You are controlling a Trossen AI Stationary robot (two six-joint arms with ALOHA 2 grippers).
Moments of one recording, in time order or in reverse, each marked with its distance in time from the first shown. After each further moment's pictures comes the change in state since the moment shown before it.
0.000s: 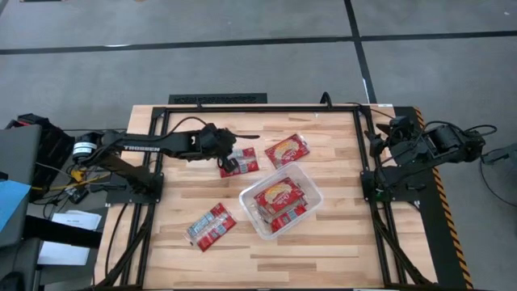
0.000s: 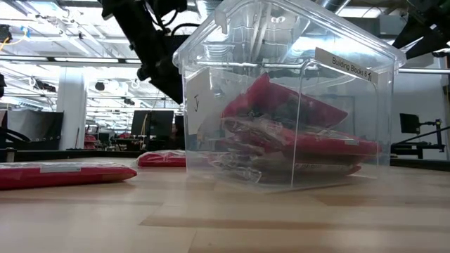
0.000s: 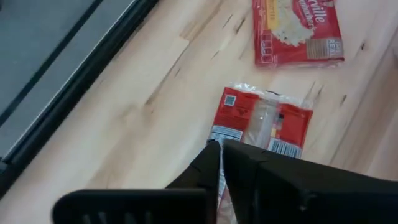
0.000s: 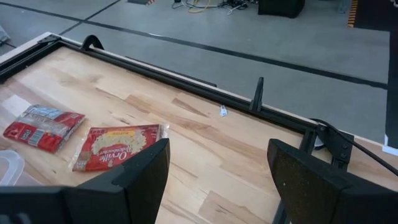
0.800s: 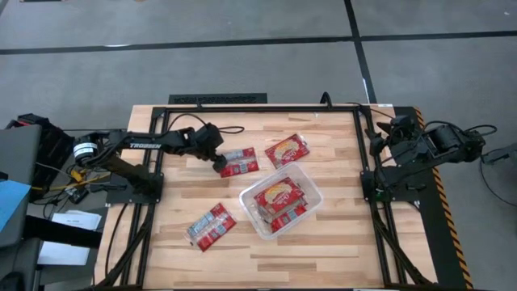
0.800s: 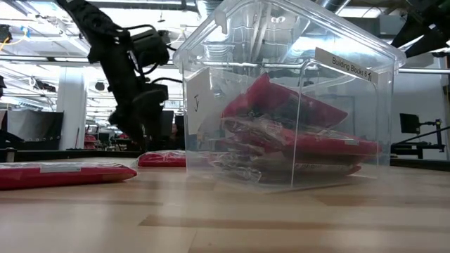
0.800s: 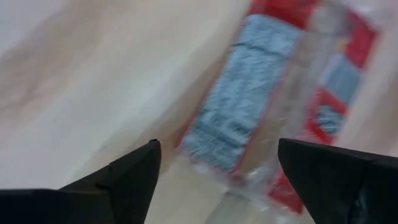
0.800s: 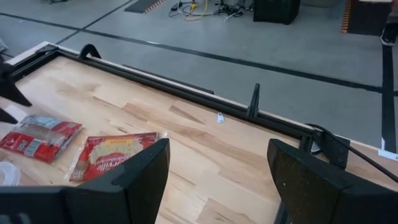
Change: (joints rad) left arm 0.246 0.004 -0.280 0.137 0.377 -0.142; right arm 0.000 0.000 0.000 0.005 0.034 0.008
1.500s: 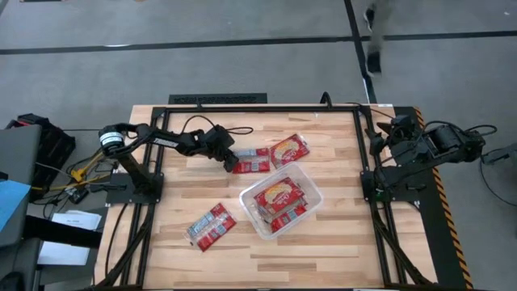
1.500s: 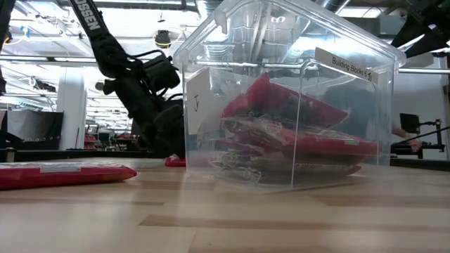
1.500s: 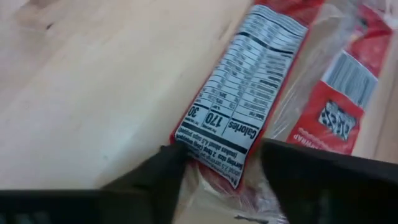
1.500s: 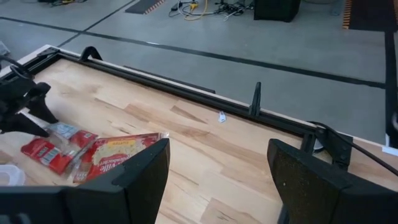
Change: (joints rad) left arm 0.026 0.308 -0.036 0.322 0.171 0.067; right arm 0.000 0.000 0.000 0.002 -0.003 0.019
